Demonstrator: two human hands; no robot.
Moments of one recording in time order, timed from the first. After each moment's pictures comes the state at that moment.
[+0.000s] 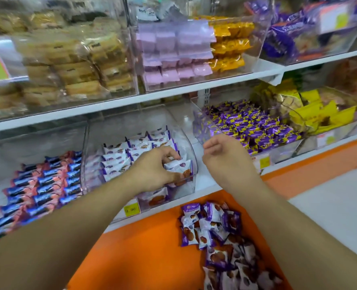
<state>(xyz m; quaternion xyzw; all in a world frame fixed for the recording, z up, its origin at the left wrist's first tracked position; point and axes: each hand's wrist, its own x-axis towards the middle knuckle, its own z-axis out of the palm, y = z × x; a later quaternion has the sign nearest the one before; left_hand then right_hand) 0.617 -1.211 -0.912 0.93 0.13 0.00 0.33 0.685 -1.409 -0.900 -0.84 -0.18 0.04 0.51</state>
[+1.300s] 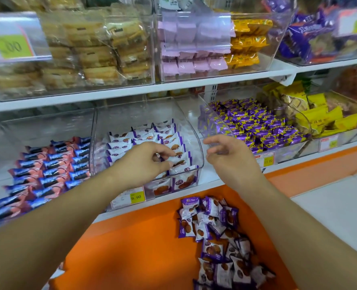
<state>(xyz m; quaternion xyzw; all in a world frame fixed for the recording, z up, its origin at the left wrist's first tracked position) 0.573 -1.199 -0.895 0.93 0.11 0.03 0.33 0.680 -1.415 -0.907 -0.82 -0.20 0.09 0.53</state>
